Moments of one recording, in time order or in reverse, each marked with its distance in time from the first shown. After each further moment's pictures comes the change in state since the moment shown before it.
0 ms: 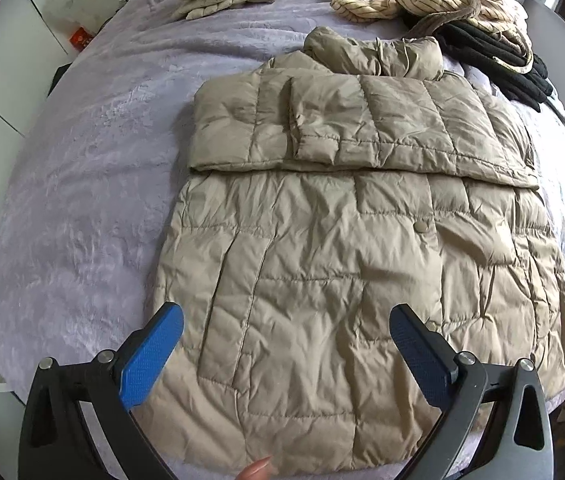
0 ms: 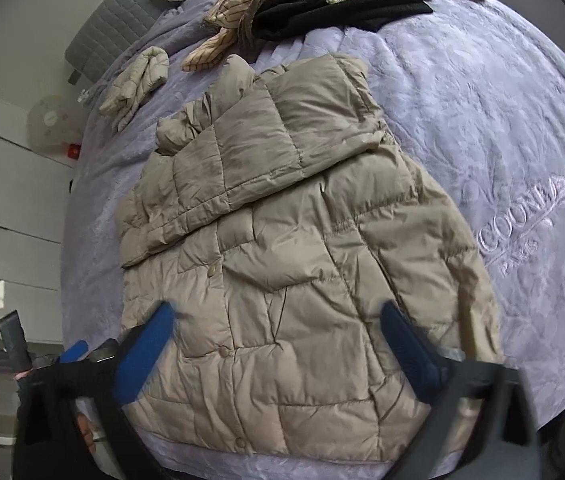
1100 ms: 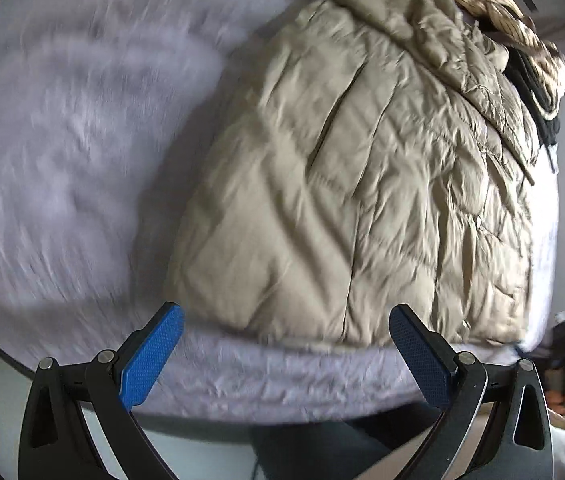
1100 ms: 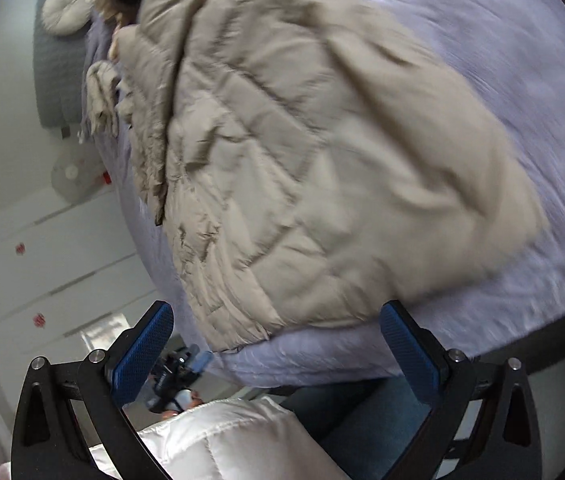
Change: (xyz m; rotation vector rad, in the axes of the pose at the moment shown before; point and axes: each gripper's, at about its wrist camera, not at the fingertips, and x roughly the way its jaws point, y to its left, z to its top) left arm 0.050 0.138 -0.143 -0.370 0.303 -0.346; right arm 0.024 -0.143 -0.120 0.524 0.348 0.361
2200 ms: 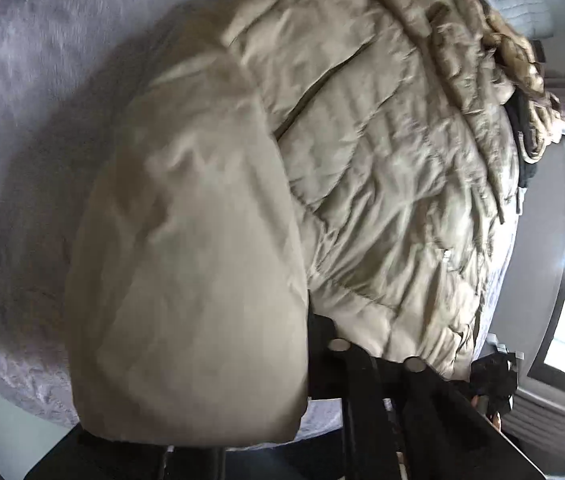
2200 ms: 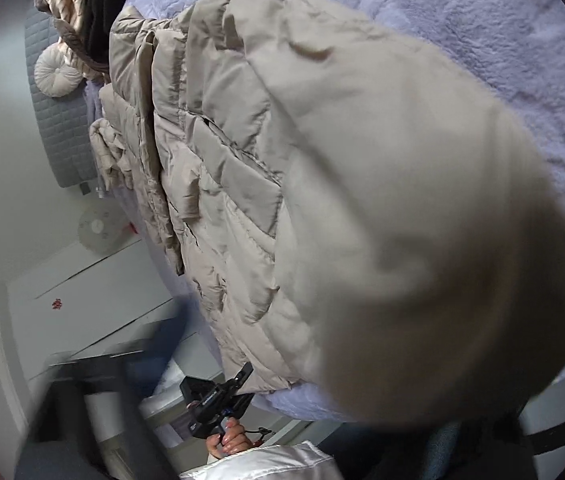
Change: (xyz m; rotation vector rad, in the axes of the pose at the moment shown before) left arm 0.048 -0.017 0.021 -0.141 0.049 -0.220; right arm 0.032 -0.024 0.025 0.143 -0.092 0.125
